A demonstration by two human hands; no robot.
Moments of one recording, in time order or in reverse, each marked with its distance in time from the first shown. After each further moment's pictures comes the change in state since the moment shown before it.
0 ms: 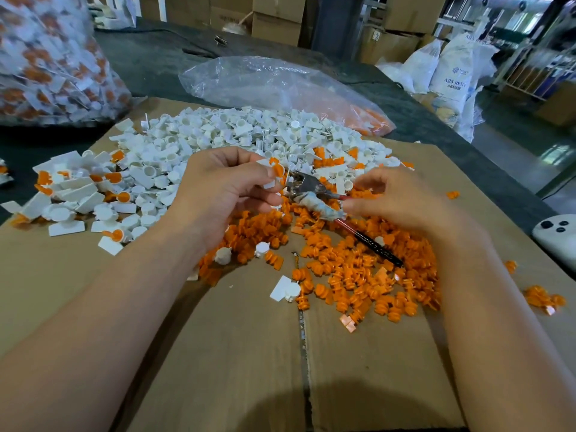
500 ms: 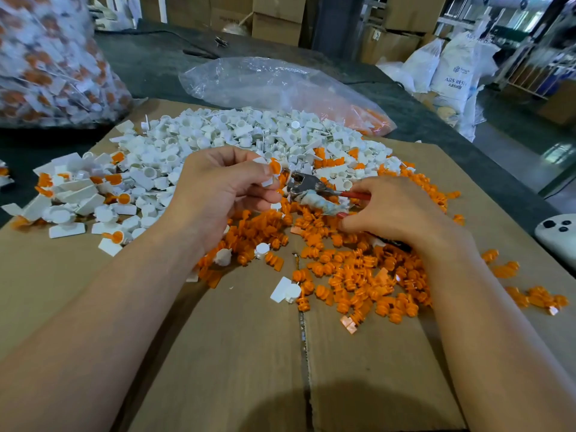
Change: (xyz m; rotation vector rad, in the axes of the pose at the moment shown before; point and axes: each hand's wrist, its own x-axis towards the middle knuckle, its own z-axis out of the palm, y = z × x) left_hand 0.001 -0.001 -0.002 -0.026 0.008 0.023; right_hand -0.008 -0.018 0.010 -0.299 0.080 0.010
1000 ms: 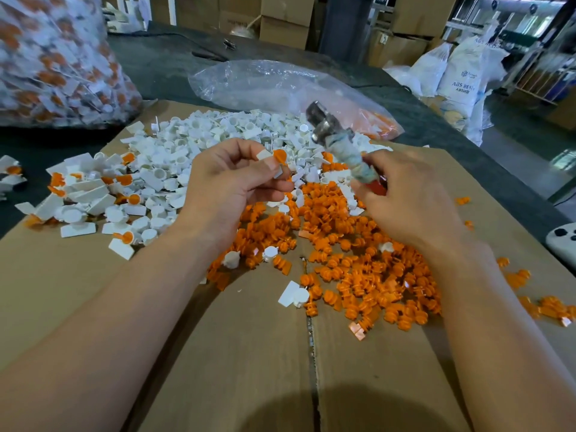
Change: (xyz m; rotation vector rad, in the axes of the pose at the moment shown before) left_hand 0.001 -0.003 0.001 -0.091 -0.019 0.135; right_hand -0.008 -0.011 -0.008 0.133 0.371 -0.185
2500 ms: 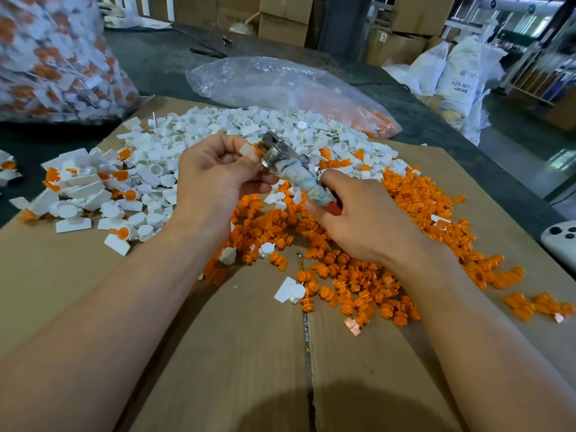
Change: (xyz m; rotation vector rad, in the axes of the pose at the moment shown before) left_hand 0.001 -0.003 -0.001 0.030 0.130 0.050; right_hand -0.011 -0.026 0.016 0.209 -0.295 -0.110
